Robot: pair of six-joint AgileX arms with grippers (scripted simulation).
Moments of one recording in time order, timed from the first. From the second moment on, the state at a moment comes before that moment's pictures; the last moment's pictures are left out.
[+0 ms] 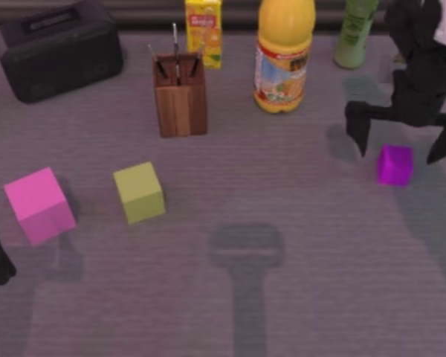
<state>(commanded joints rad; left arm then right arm) 0.00 0.00 0.00 0.00 0.00 0.00 0.18 2.37 1.88 -1.08 0.00 0.35</state>
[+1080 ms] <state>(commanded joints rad) 0.00 0.00 0.00 0.00 0.00 0.00 0.18 2.42 1.79 -0.94 0.01 0.35</state>
